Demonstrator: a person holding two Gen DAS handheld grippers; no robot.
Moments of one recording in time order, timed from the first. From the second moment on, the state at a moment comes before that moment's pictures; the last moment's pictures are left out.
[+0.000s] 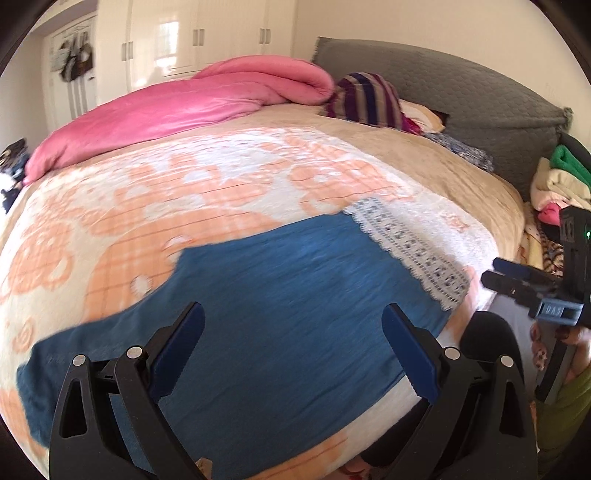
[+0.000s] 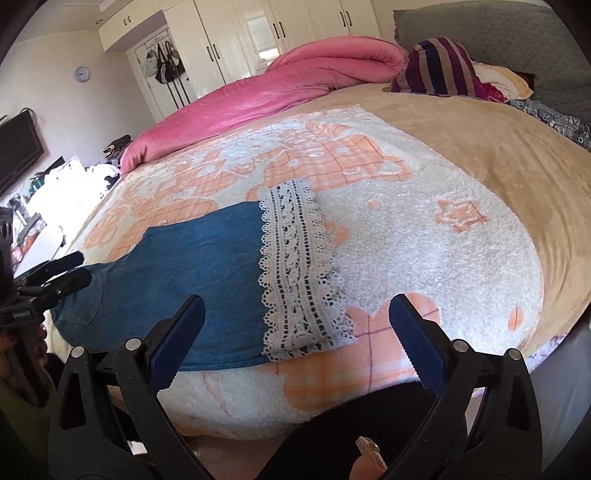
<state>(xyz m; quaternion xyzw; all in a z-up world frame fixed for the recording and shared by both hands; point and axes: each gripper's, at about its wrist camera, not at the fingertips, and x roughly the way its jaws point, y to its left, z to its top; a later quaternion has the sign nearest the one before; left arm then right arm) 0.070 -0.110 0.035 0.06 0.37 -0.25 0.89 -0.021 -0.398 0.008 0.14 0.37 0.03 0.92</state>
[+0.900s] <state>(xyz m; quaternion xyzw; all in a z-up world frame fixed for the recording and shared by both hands) 0.216 -0.250 -0.009 0.17 0.43 -0.32 0.83 -0.003 -0.403 -0.037 0.23 0.40 0.03 0.89</state>
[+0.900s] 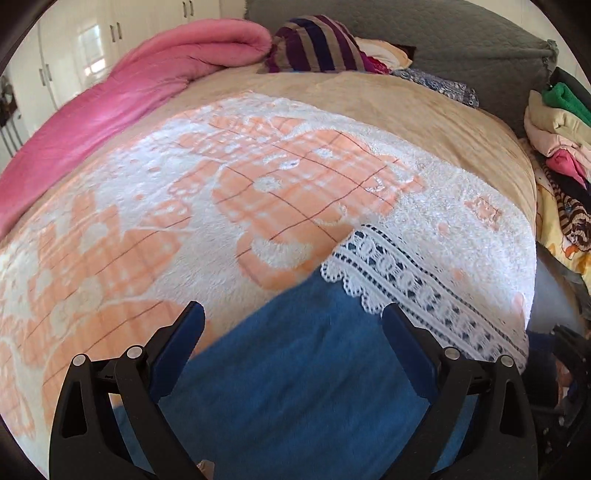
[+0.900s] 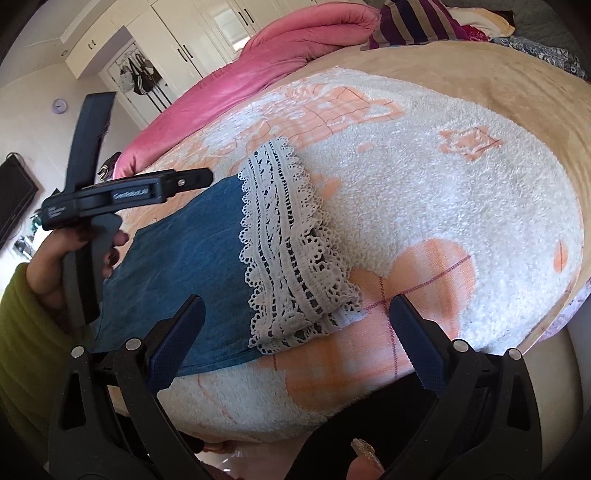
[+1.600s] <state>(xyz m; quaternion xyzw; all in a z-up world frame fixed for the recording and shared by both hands) 0.246 -0.278 -0.046 0.10 0.48 -0.44 0.75 0.006 -0.399 -0.041 0.23 0.38 0.05 0.90</state>
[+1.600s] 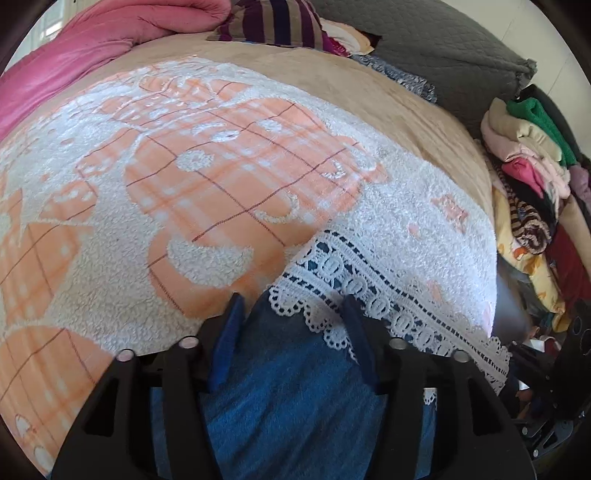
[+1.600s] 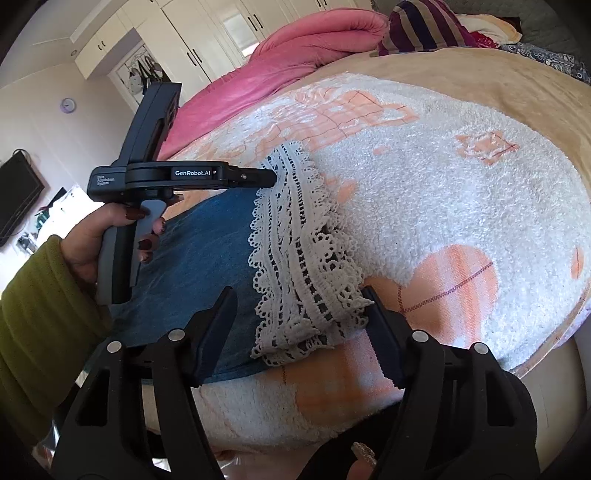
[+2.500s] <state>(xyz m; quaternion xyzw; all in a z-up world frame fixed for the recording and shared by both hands) 0.225 -0.162 0.017 -0.04 0.41 -0.46 0.79 0.018 -0.307 0.018 0.18 0.32 0.21 0.90</state>
